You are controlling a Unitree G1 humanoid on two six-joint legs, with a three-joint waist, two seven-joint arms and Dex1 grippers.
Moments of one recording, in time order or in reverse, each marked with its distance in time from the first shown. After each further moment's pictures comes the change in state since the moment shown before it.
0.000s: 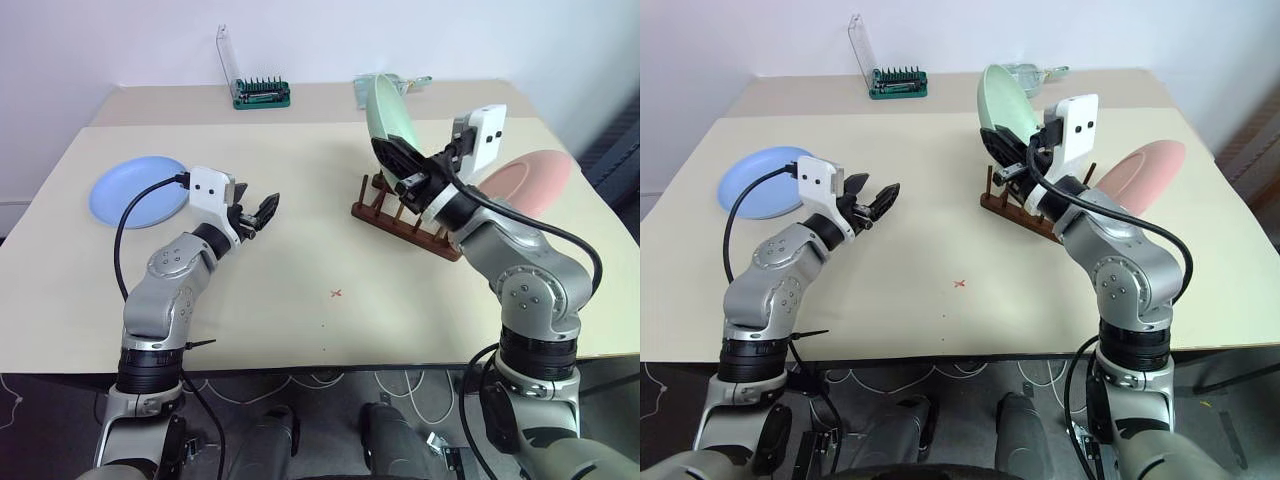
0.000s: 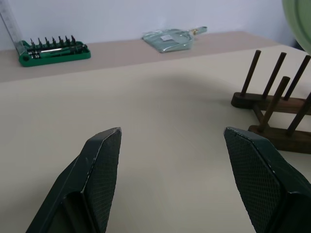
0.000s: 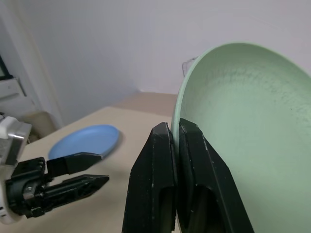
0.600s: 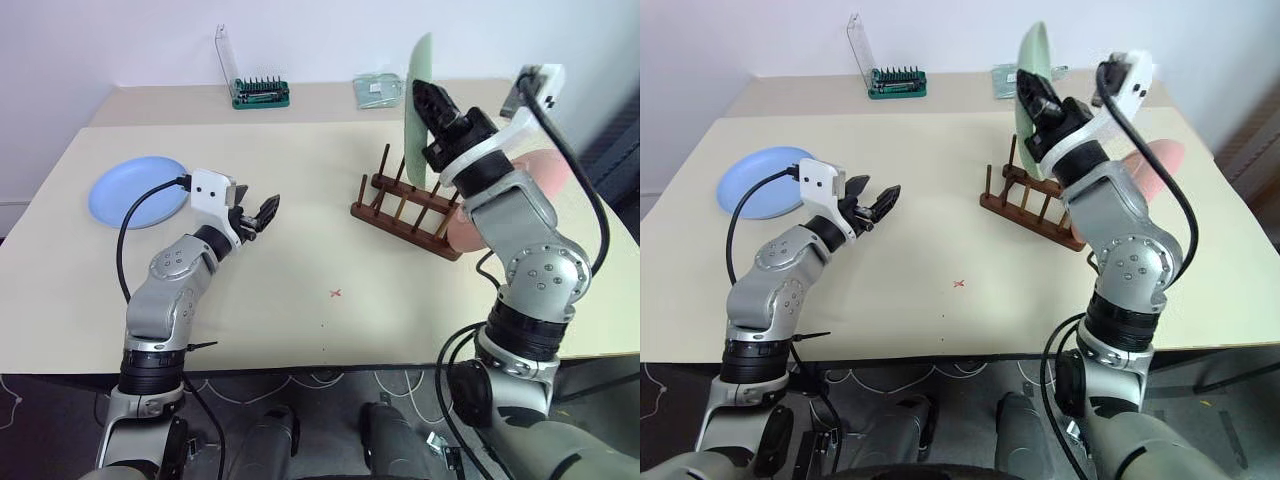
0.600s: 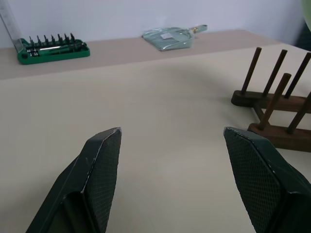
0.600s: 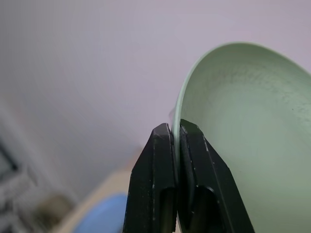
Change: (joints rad) left arm 0.006 -0.010 -0.001 0.011 0.011 -0.017 -0.005; right arm -0.125 0.184 -0.225 0.052 0.268 -0.001 -0.386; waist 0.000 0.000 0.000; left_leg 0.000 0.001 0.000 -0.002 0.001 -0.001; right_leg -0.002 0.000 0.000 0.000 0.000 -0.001
